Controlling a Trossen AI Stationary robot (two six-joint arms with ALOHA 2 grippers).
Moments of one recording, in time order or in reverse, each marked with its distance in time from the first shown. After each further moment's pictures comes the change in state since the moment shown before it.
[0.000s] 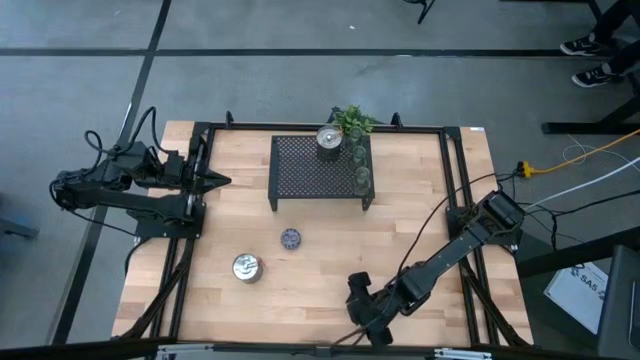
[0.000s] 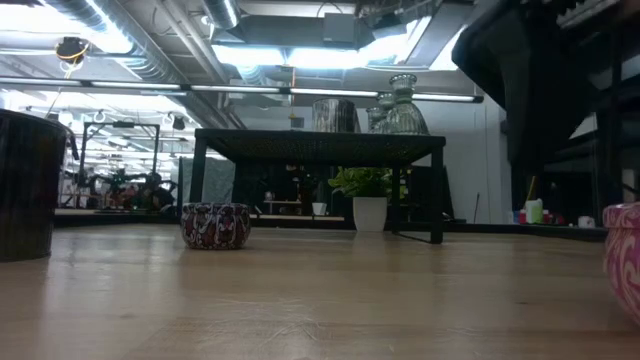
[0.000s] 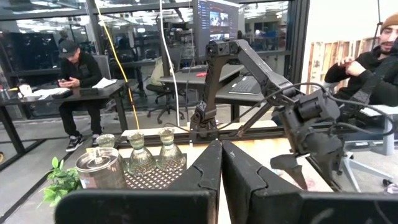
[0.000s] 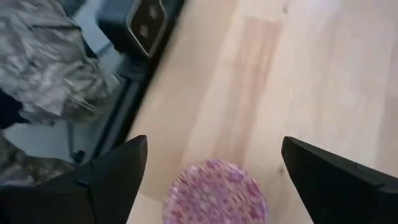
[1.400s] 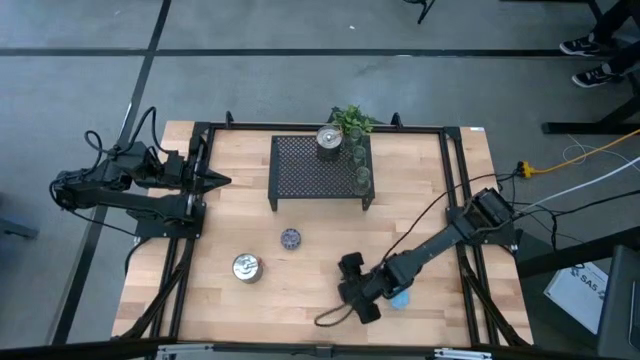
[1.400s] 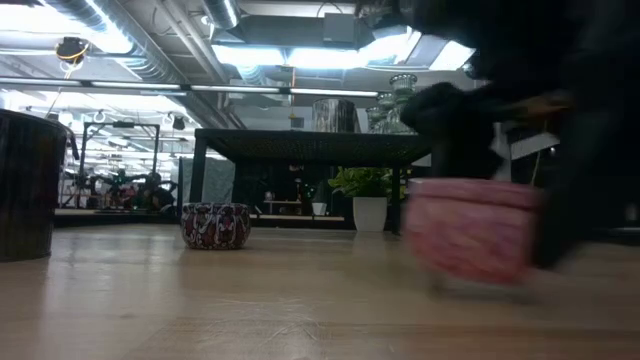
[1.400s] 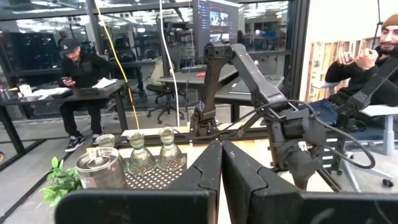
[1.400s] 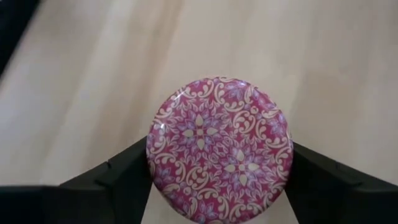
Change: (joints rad) left arm 0.000 0.000 0.000 0.000 0.000 0.000; right arm -0.139 0.045 -0.028 -0.036 0.040 -0.140
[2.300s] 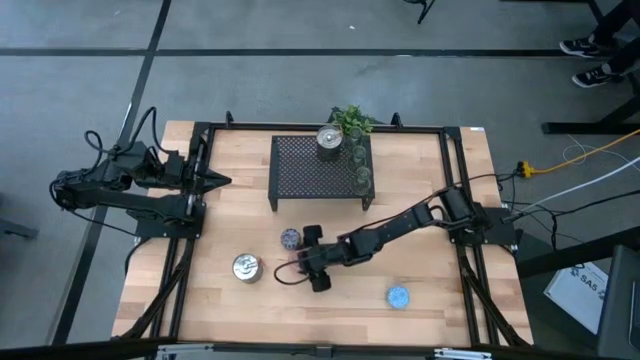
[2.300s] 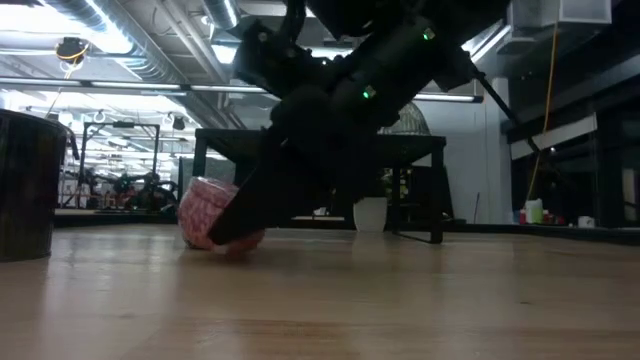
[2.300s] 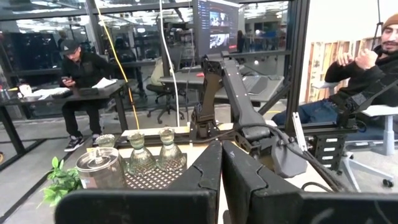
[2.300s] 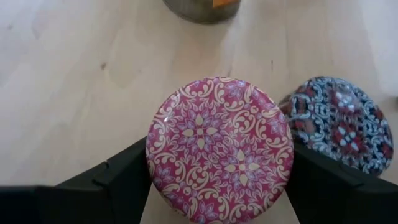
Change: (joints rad) left arm 0.000 0.000 0.000 0.000 0.000 0.000; right arm -0.251 0.225 0.174 0.352 0.025 -0.245
